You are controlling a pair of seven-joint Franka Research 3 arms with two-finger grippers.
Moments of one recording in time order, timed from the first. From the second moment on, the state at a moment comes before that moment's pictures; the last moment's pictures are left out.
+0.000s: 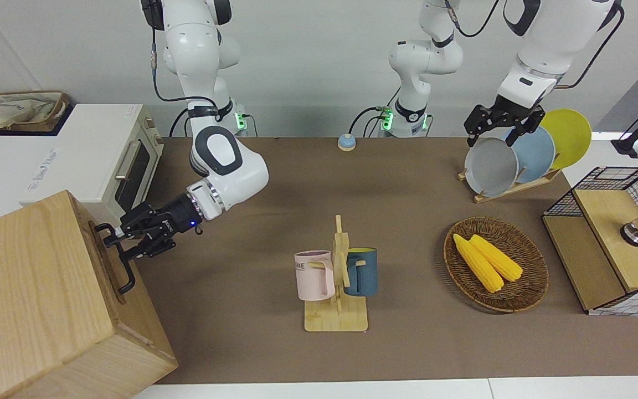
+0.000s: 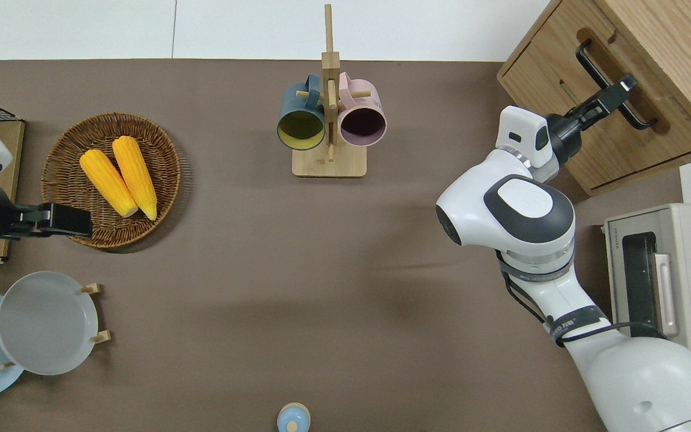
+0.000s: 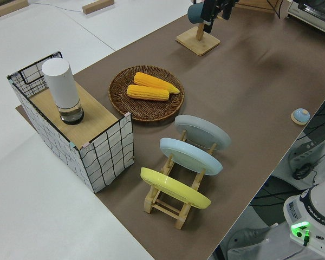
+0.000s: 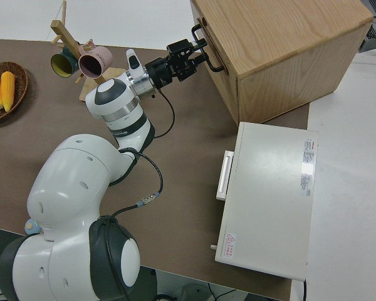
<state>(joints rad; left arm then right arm) -0.12 -0.03 0.07 -1.60 -0.02 1.57 -0.04 0.29 0.40 -0.06 -1.76 -1.79 1.91 0.70</state>
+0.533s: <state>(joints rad) -0.12 -0.03 0.07 -1.60 -0.02 1.57 -0.04 0.29 0.41 -0.06 -1.77 -1.79 1.91 0.73</state>
